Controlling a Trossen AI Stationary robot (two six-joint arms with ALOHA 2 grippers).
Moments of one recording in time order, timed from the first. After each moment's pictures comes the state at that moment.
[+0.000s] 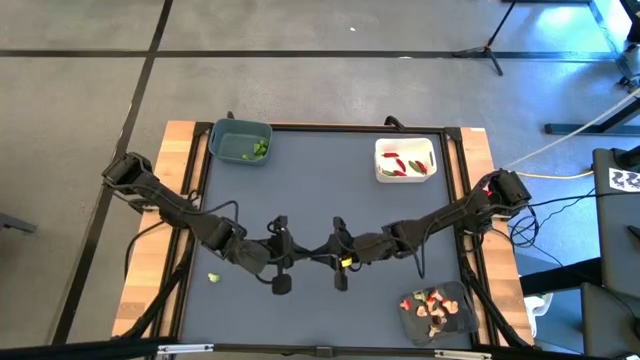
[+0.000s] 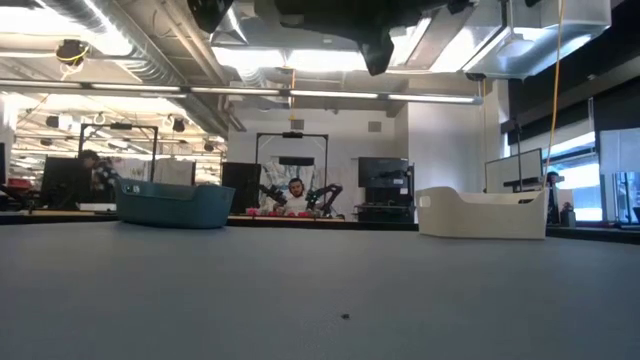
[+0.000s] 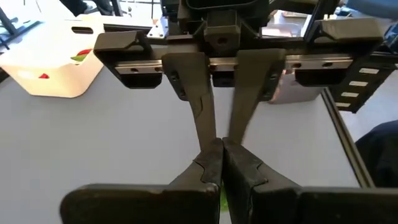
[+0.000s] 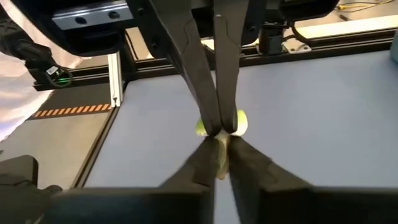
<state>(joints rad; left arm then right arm) -0.50 1.48 0.97 0.00 -0.57 -0.33 0.38 1.74 1.07 0.35 0.25 0.26</state>
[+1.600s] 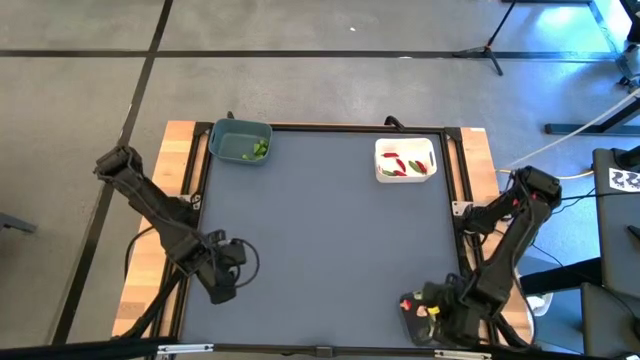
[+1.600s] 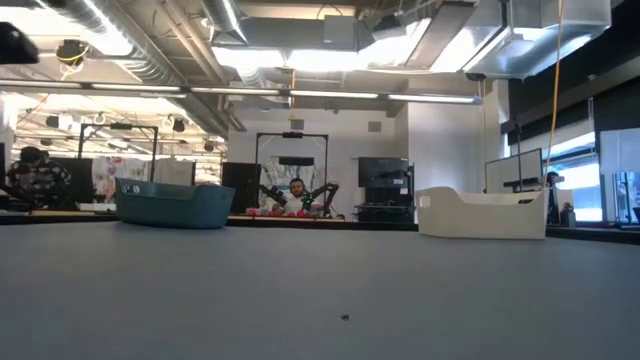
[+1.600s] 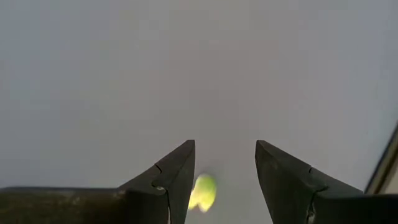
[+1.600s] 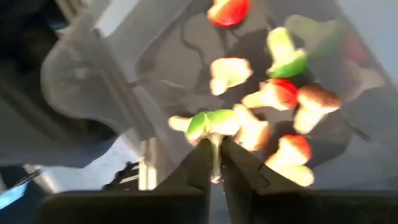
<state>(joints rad) -0.77 1.36 0.97 -1.00 -0.14 -1.11 1.06 1.52 1.07 -0.83 -0.06 1.52</state>
